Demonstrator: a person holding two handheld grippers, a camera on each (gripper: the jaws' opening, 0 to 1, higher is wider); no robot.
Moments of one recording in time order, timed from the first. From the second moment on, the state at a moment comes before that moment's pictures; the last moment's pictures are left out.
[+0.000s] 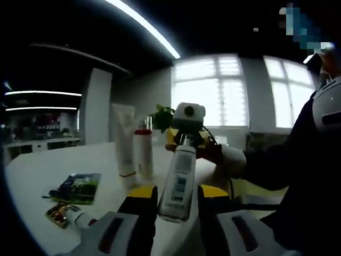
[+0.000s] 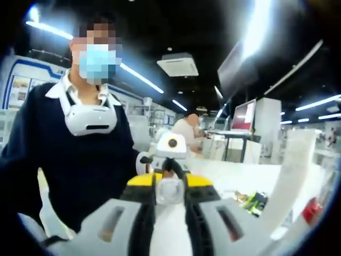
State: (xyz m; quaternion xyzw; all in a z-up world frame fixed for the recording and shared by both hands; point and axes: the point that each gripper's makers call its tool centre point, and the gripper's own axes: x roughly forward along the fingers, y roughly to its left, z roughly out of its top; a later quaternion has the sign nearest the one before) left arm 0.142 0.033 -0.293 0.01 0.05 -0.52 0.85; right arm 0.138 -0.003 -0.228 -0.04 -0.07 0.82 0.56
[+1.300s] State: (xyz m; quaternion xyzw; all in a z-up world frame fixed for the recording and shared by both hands) left arm 0.116 0.026 -0.254 -0.25 0.07 -0.60 0.76; right arm 0.117 0.001 -0.211 -0.03 -0.14 0.83 0.53
